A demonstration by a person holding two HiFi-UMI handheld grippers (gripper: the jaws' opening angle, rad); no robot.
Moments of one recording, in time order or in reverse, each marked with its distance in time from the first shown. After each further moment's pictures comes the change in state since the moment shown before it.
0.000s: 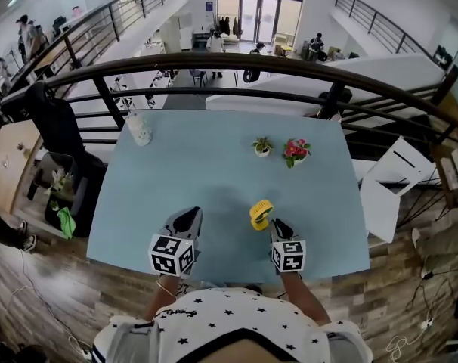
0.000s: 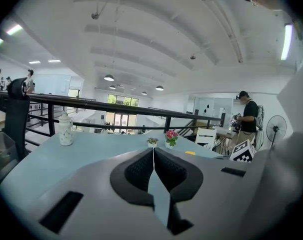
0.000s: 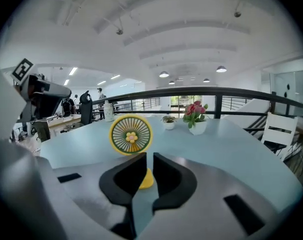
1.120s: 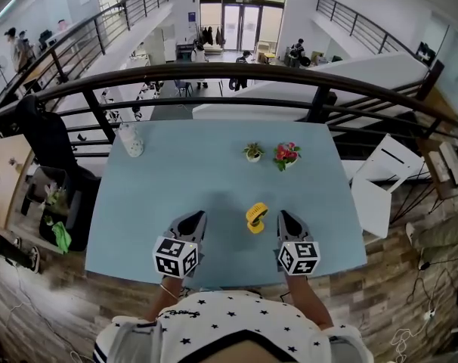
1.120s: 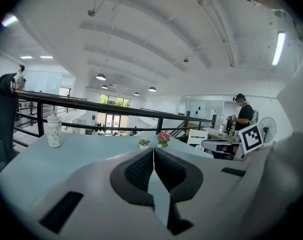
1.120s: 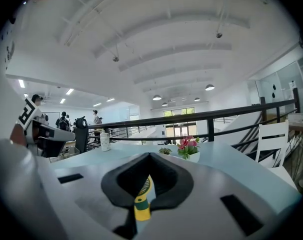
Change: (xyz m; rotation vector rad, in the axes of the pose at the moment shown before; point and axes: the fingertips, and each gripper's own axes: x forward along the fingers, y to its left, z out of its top) left arm 0.010 -0.018 0.006 0.017 -0.016 -0.107; right arm -0.060 -0.007 0.091 0.065 -0.277 -0.063
